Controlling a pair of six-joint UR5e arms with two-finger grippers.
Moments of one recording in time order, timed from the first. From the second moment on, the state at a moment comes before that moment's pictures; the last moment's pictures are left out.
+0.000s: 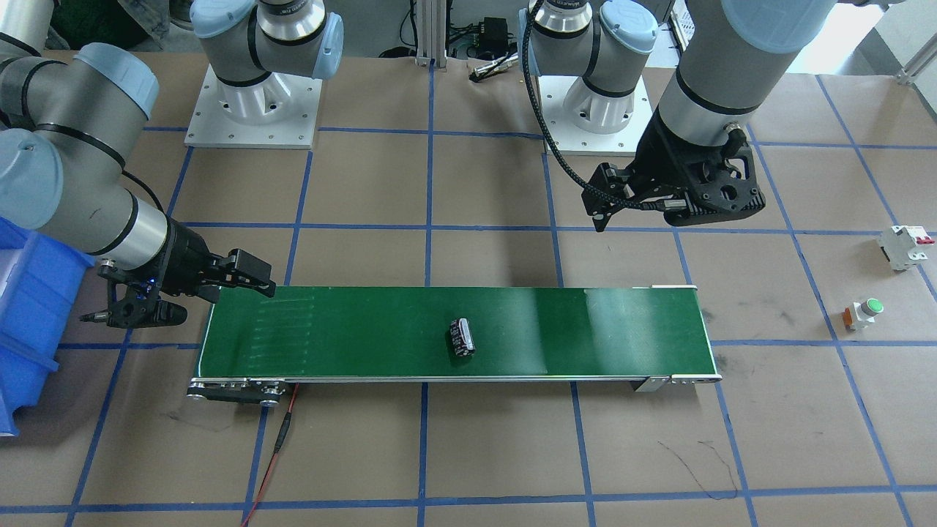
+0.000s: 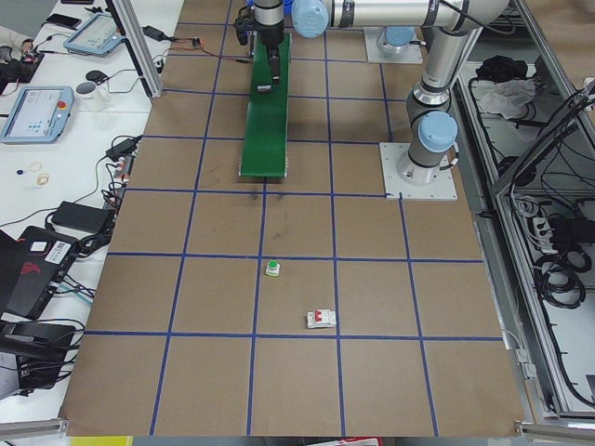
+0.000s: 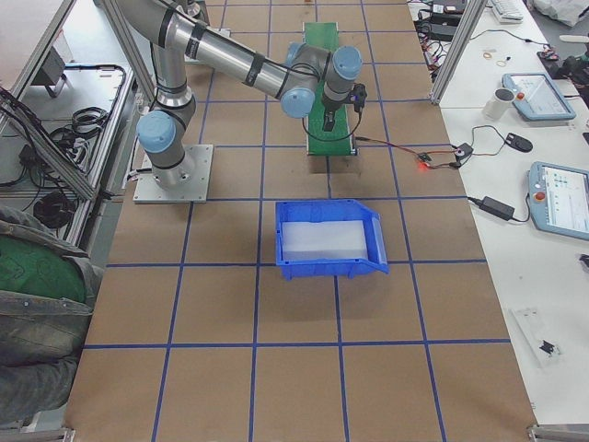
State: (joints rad) left arm -1.56 -1.64 -1.53 -1.57 1.59 -0.14; right arm 1.39 -1.36 1.79 -1.85 -1.25 -0.16
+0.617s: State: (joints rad) left arm -1.56 -1.64 -1.54 -1.56 1.63 -0.15; right arm 1.41 -1.35 1.81 -1.94 -1.24 -0.15
